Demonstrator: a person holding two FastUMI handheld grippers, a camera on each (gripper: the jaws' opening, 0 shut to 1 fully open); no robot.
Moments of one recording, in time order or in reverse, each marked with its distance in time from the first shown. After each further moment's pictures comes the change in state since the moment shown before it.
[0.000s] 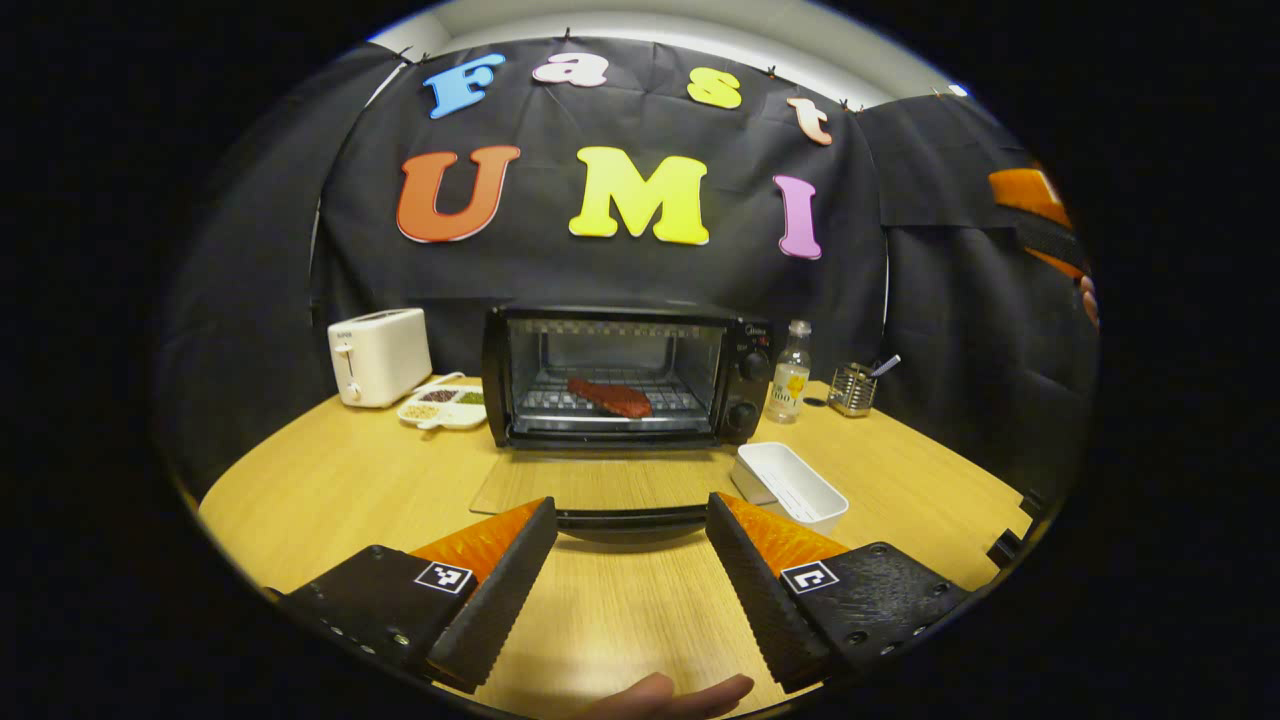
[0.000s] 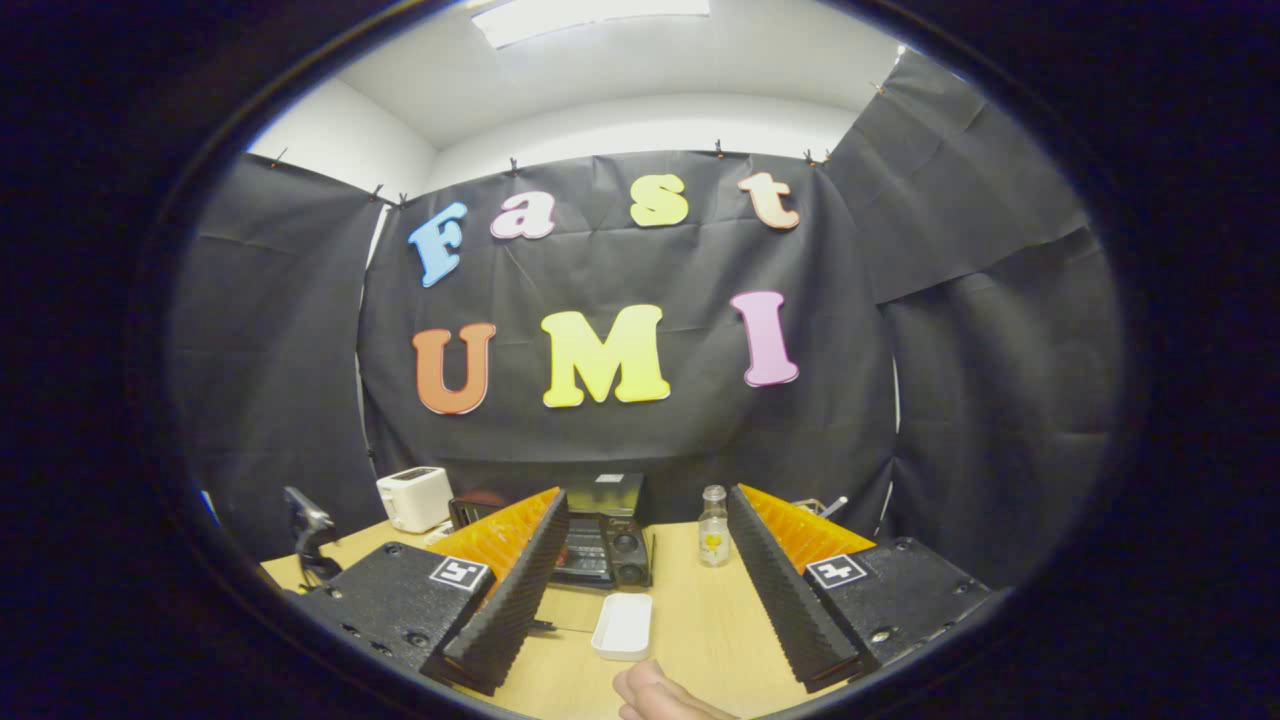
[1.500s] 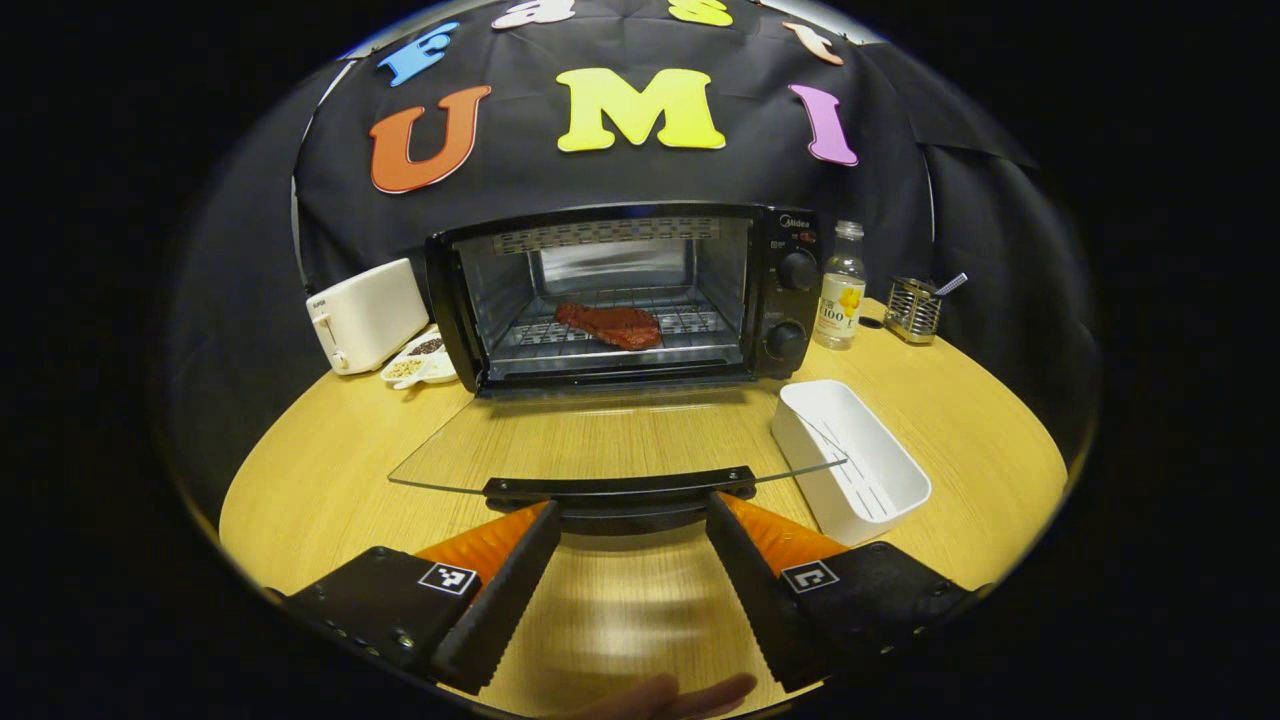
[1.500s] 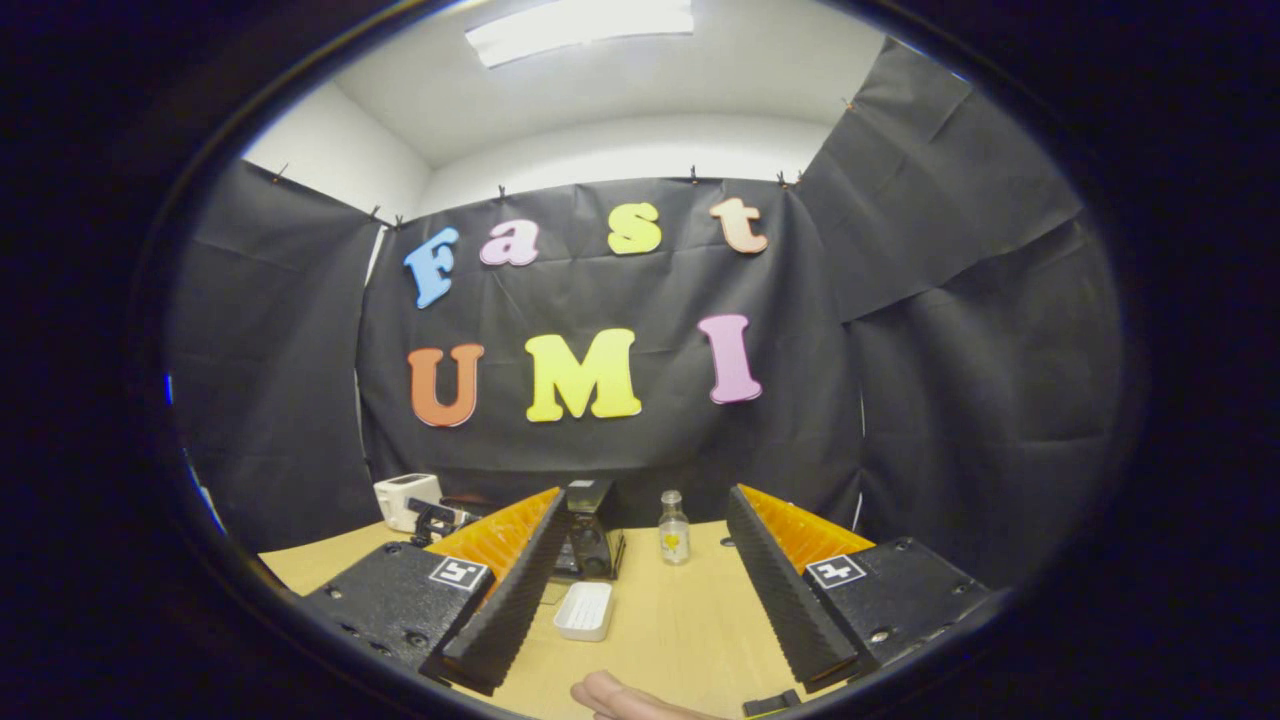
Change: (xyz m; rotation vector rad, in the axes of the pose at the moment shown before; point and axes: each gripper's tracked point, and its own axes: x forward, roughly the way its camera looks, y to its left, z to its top) left arm 0.061 -0.003 -0.017 0.076 0.206 0.135; right arm -0.067 -0.050 0.009 0.028 -0.054 0.003
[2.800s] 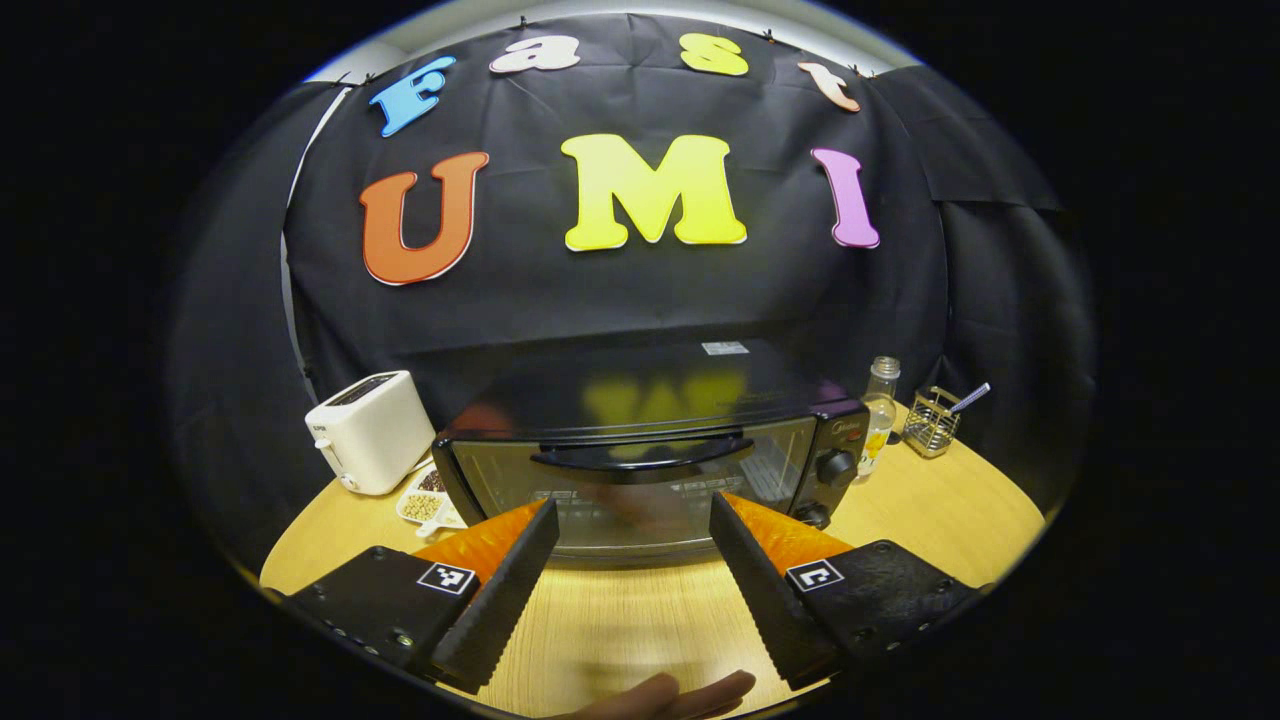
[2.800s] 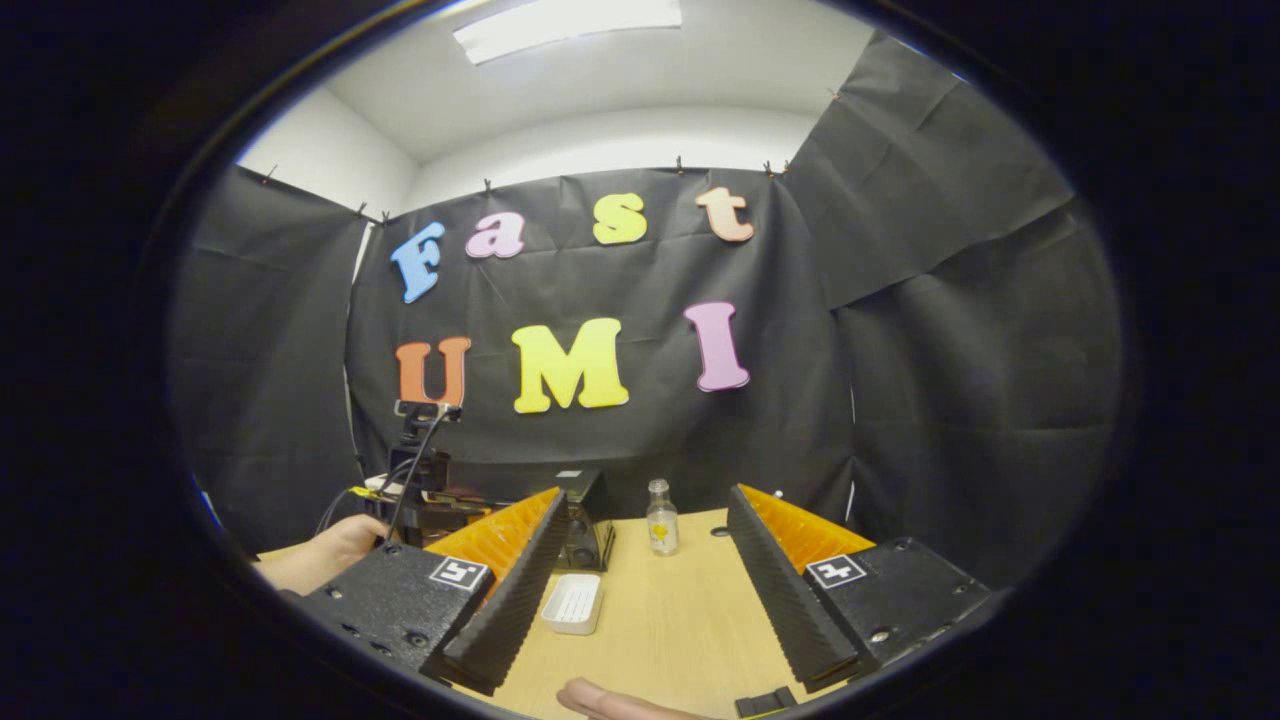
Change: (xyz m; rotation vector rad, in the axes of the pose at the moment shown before) left arm 0.008 0.030 0.165 0.008 -0.226 0.006; right arm 0.003 -0.023 -0.012 0.008 0.029 -0.043
